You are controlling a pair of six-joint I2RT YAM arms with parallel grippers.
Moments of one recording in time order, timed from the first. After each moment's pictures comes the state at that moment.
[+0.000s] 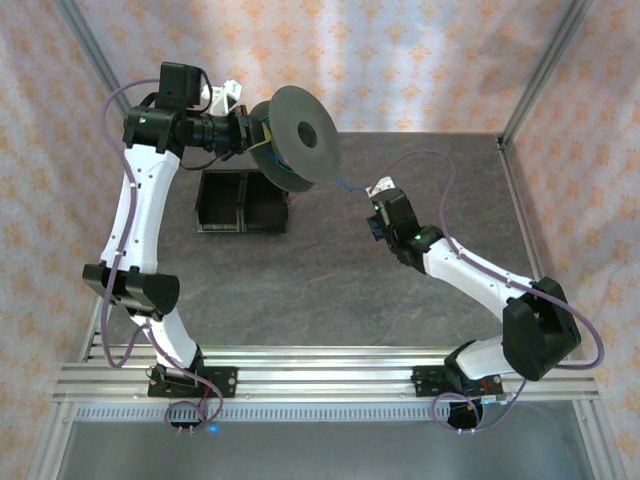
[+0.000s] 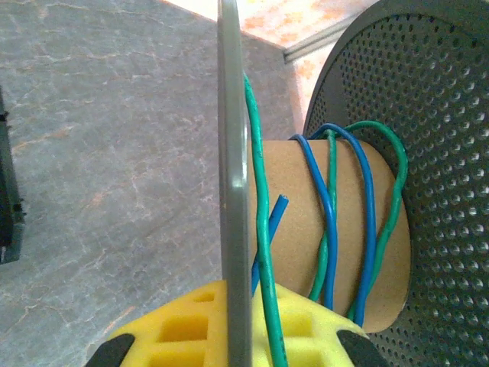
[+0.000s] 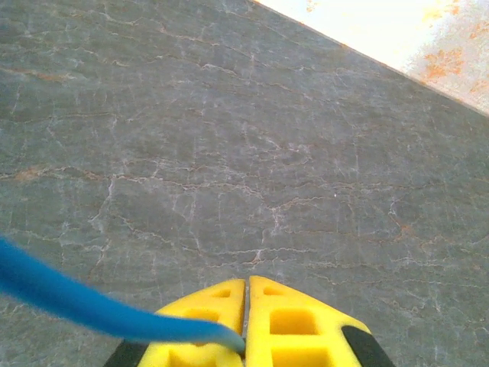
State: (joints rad) left arm -0.11 1.76 2.21 -1.20 0.70 -0.53; right arm 0.56 1.39 0.93 -0.22 0.43 -0.05
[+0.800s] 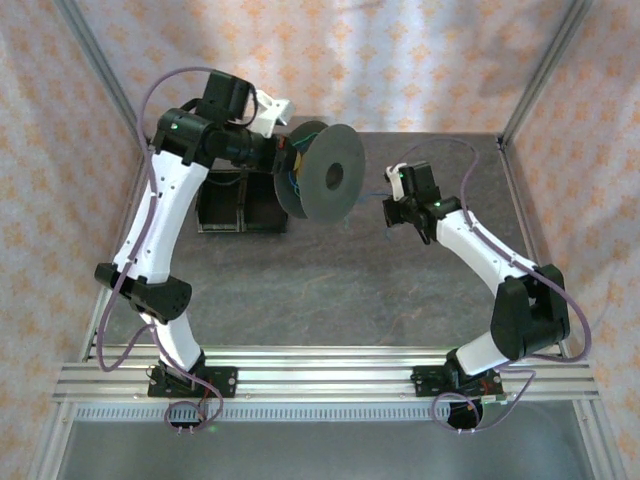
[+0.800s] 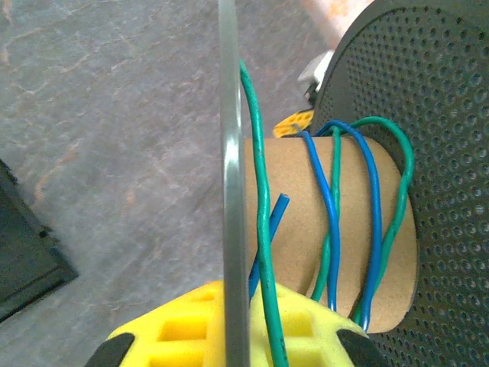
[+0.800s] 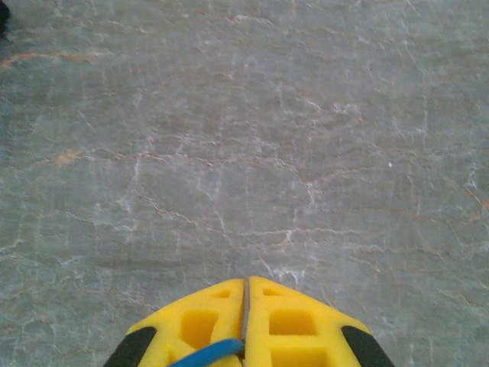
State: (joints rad) left arm -0.37 1.79 2.32 -1.38 0.45 -0.10; right arm 0.33 1.50 1.13 -0.47 0.05 -0.03
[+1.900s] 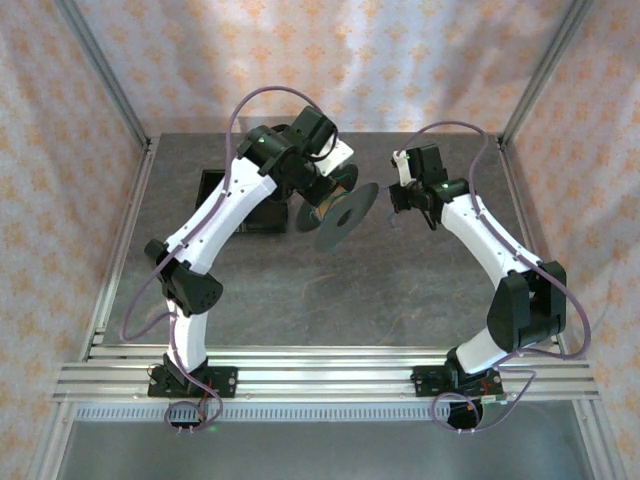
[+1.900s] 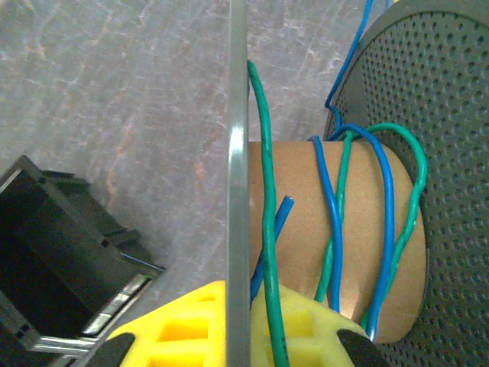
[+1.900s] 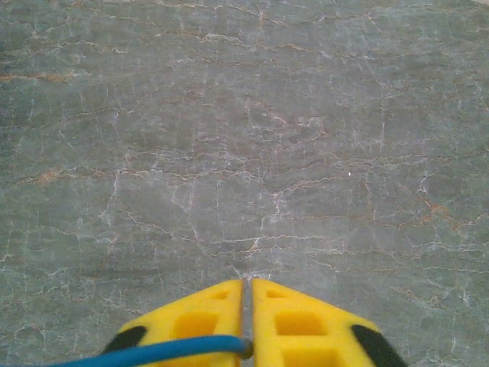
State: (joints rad) left arm -0.62 1.95 2.29 -1.38 0.00 0.11; right arm 0.30 1.54 1.30 -0.61 0.05 -0.04
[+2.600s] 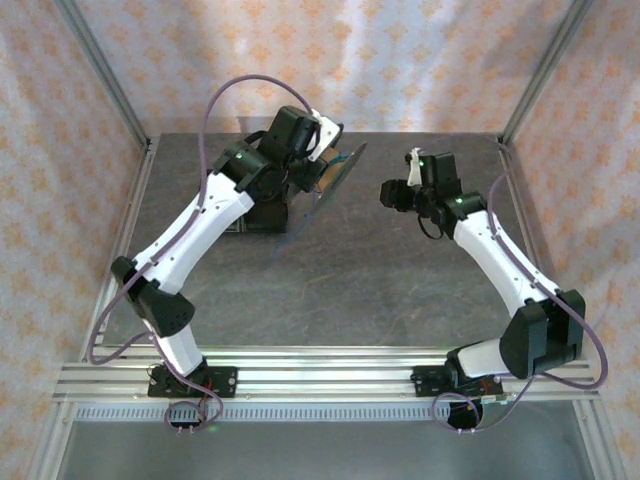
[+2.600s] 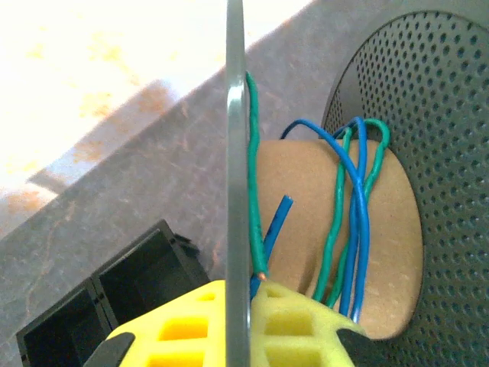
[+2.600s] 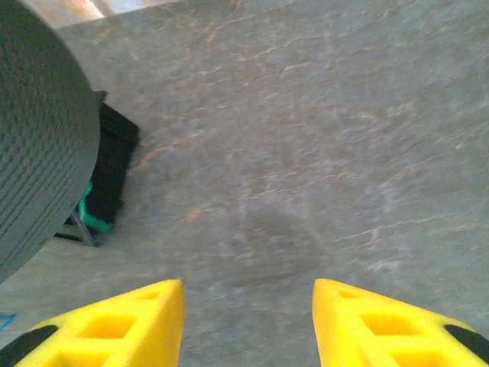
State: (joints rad) left arm -0.62 1.71 1.97 -0.94 -0.24 0.11; right arm 0.29 1.36 1.17 -0.51 -0.20 0.39
